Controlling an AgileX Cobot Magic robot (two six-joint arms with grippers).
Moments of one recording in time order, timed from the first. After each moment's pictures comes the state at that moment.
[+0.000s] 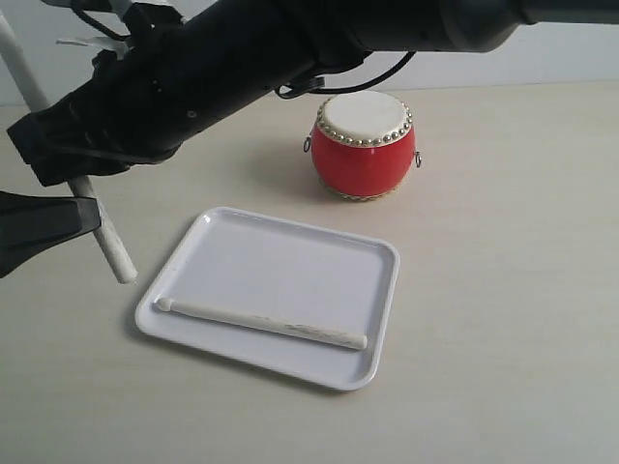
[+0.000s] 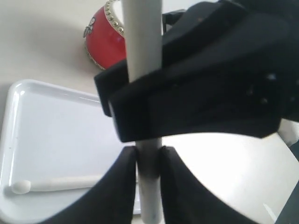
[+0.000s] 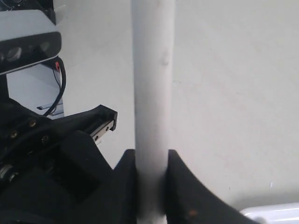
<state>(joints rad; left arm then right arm) -0.02 1.03 -0.36 -1.63 0.82 1.41 0.81 1.93 -1.54 1.10 0.74 -0.85</state>
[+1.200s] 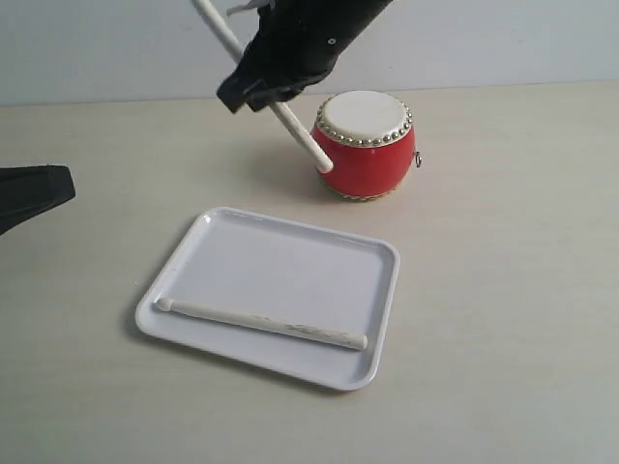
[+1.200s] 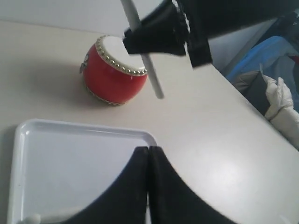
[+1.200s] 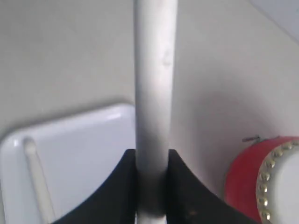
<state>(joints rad) -0.02 0.90 -0.38 -1.61 0.78 1.41 0.63 1.94 -1.67 0.24 0.80 -0.46</state>
